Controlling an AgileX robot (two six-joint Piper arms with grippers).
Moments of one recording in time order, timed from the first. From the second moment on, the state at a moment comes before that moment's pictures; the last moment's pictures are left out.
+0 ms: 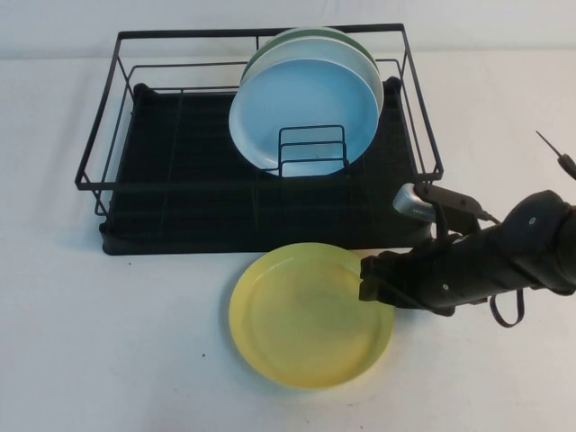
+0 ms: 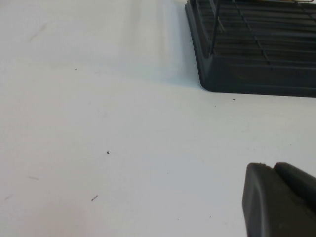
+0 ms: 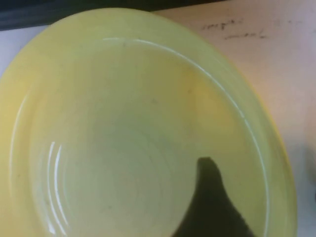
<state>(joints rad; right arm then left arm) 0.48 1.78 -0.94 0.91 0.35 -0.32 -0.09 -0.01 0.02 0.08 0.35 -0.06</state>
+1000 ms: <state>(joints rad) 0.45 1.01 -0.87 0.36 1.16 -0.32 -0.09 -0.01 0.02 0.08 0.35 -0.06</state>
